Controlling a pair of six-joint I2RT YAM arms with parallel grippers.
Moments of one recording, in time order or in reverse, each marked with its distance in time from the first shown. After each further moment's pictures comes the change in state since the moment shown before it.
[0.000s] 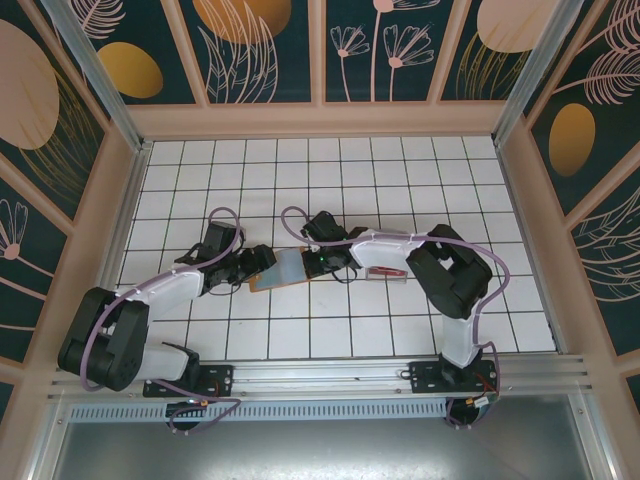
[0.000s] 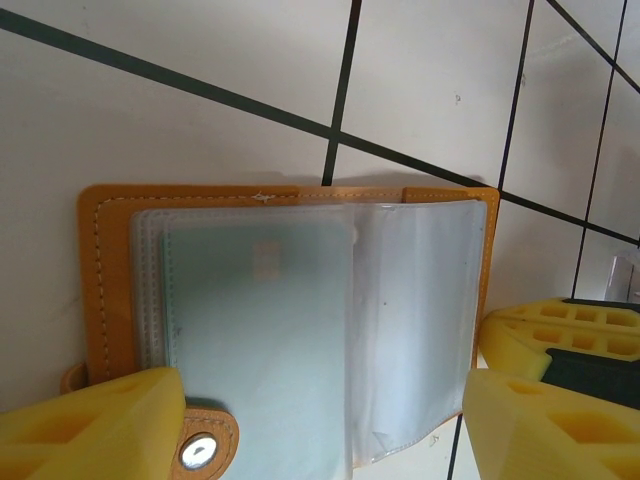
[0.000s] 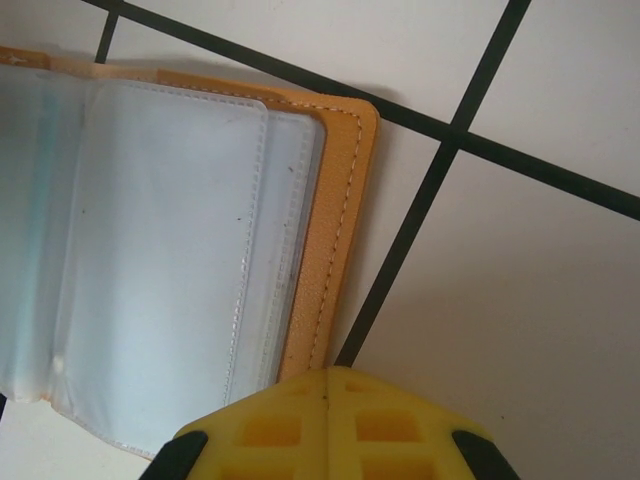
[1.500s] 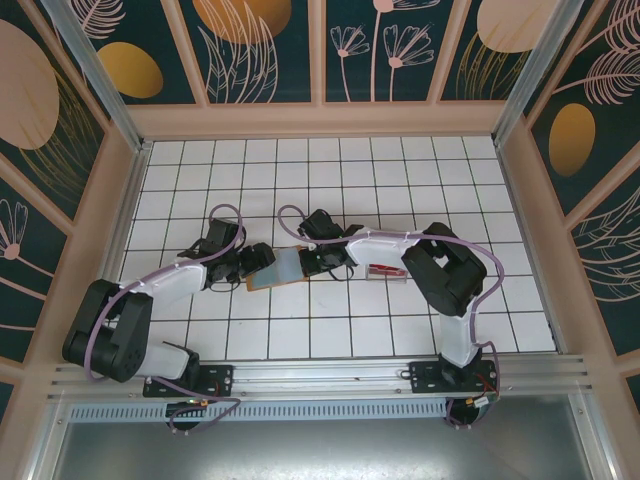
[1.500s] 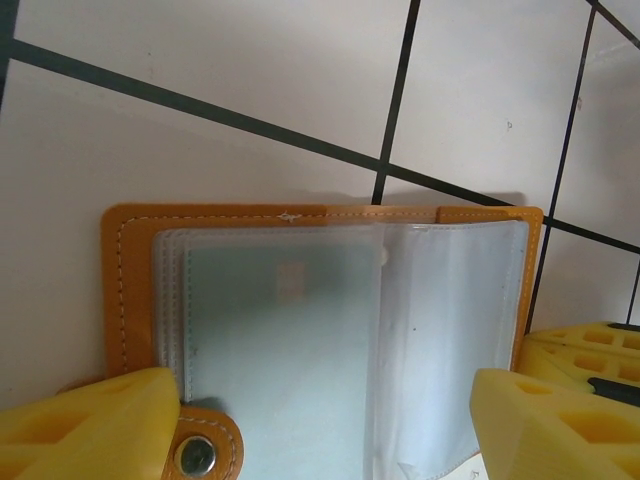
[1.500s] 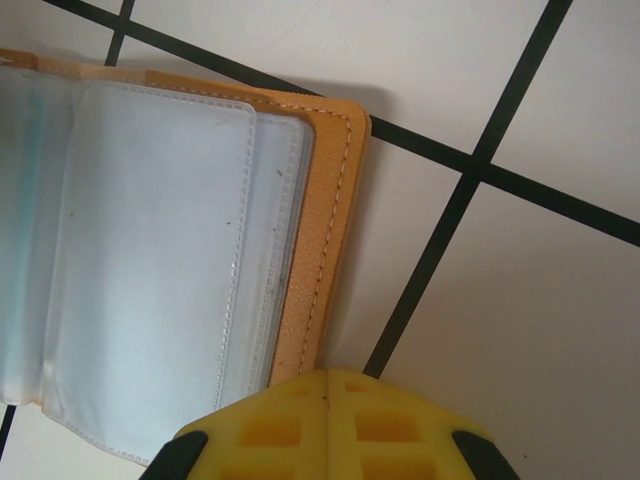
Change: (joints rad) left arm 0.000 0.055 0.048 -0.048 -0.064 0.023; right arm 0.005 0.037 0.050 -0.025 0.000 0.003
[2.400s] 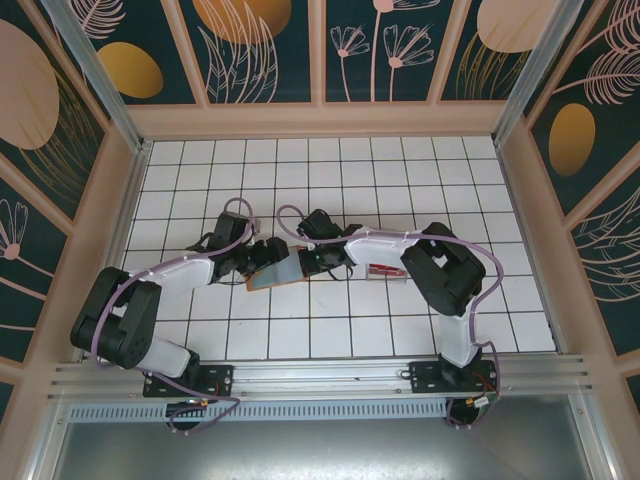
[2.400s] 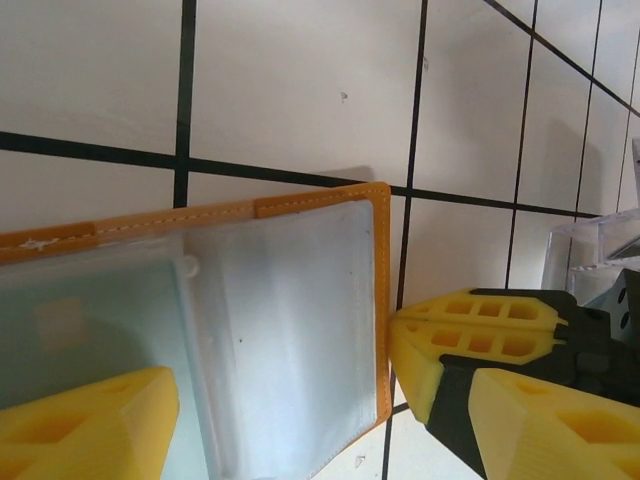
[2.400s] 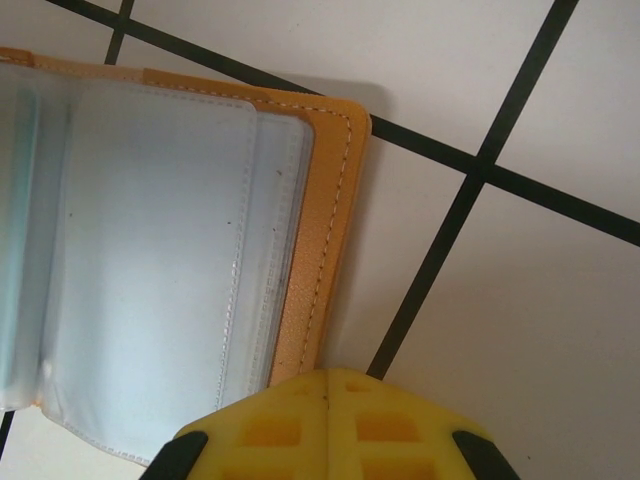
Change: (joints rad) left arm -0.036 0.063 0.053 0.095 0.143 0.003; right arm 0.005 0.005 0.009 -0.011 0.008 0.000
